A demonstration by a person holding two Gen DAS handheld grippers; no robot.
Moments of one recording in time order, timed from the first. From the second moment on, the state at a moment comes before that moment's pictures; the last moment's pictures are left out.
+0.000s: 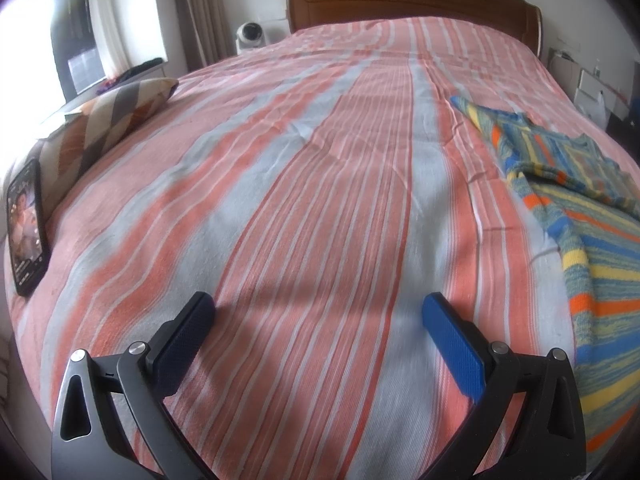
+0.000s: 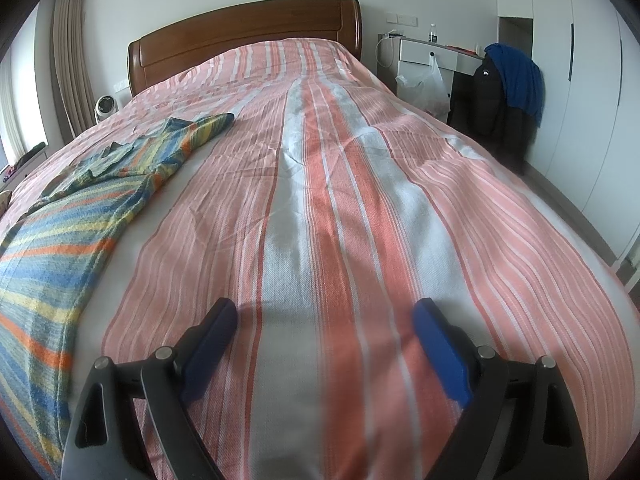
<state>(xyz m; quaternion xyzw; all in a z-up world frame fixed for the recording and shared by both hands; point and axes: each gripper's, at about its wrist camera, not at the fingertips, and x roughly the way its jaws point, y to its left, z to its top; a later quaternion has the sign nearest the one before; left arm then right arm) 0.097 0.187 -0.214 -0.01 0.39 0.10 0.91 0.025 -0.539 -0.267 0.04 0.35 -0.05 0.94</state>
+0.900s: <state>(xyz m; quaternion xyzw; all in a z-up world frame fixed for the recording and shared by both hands) 0.025 0.179 -0.166 -0.09 0.49 -0.03 0.87 -0.020 -0.526 -0.211 0.13 0.41 0.12 0.90</state>
